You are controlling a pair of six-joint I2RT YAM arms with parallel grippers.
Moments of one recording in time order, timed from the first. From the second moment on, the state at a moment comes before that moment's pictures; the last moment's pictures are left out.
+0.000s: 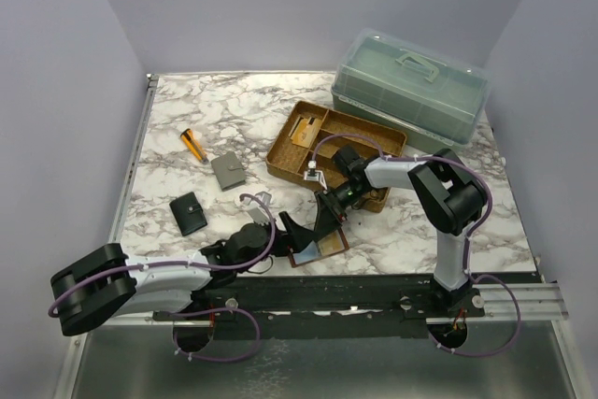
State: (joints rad) left arm -1.06 1.07 0.14 0.57 -0.23 -1.06; right arm 0.61 1.97 1.08 -0.50 -1.31 -0.29
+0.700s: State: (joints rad) left arm -1.06 1.09 0.12 0.56 -0.32 -1.22; right arm 0.63 1.97 1.09 -0.52 -1.24 -0.31
